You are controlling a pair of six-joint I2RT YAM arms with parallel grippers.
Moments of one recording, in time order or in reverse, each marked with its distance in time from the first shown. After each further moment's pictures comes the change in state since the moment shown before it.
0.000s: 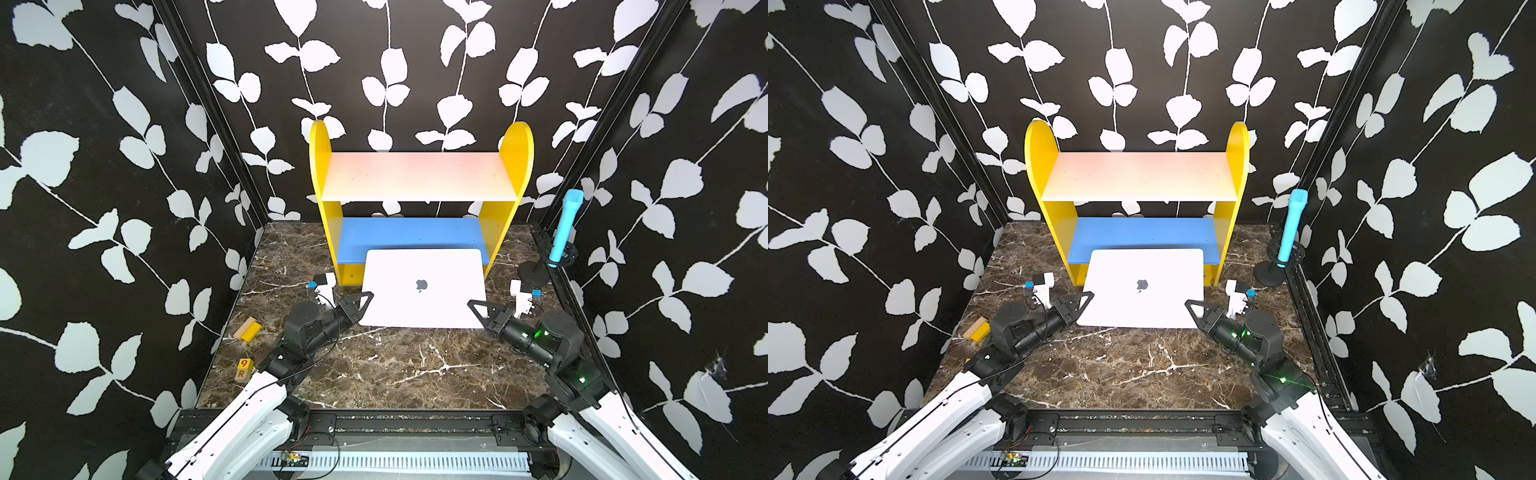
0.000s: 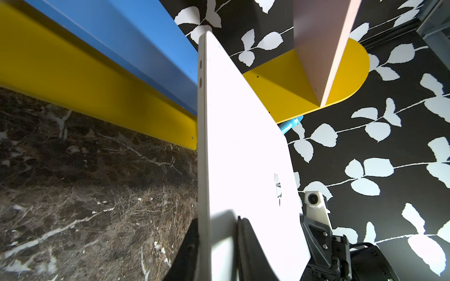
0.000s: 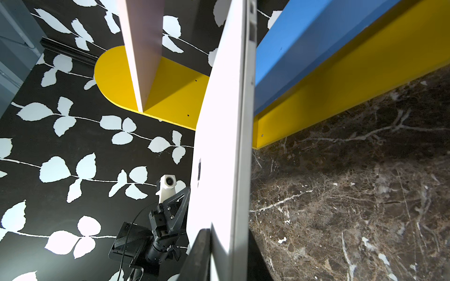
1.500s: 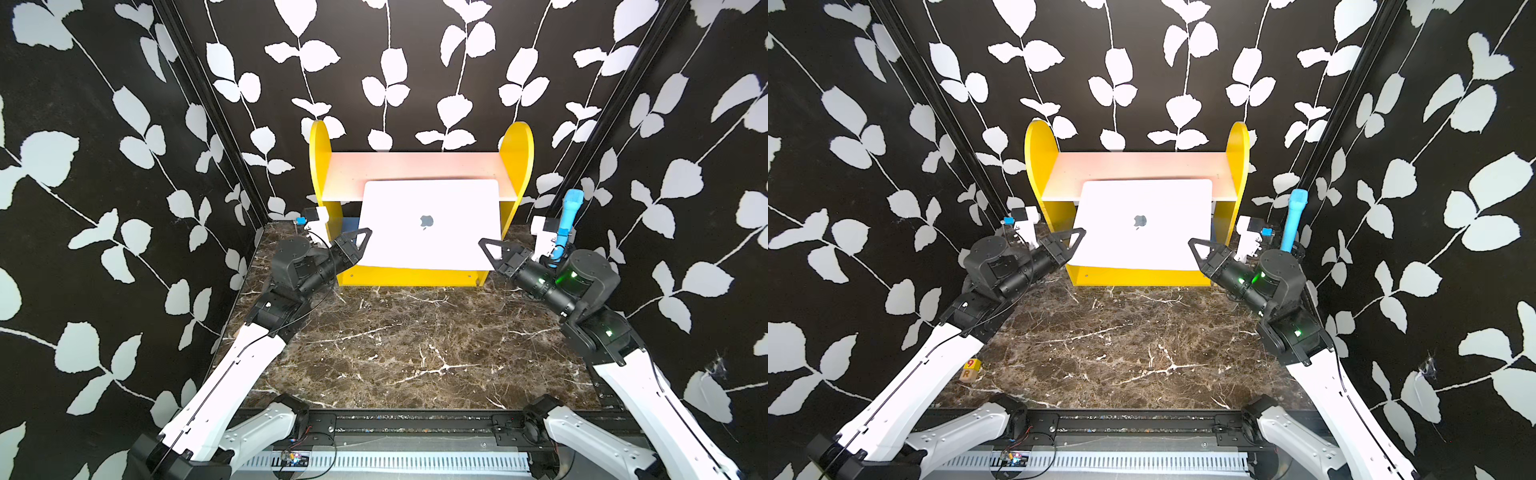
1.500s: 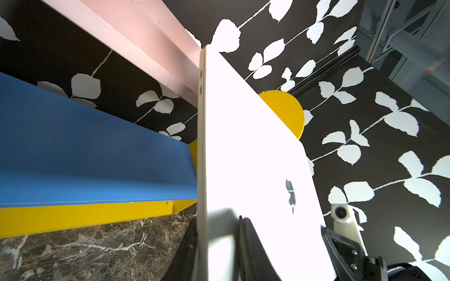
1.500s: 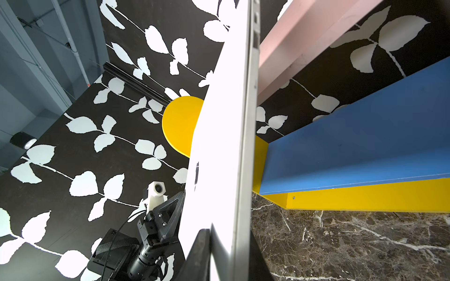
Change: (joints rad) left arm 0.063 0.309 0.640 -0.220 -0.026 0.170; right arm -0.061 0.370 0.596 -0.103 0.018 -0.158
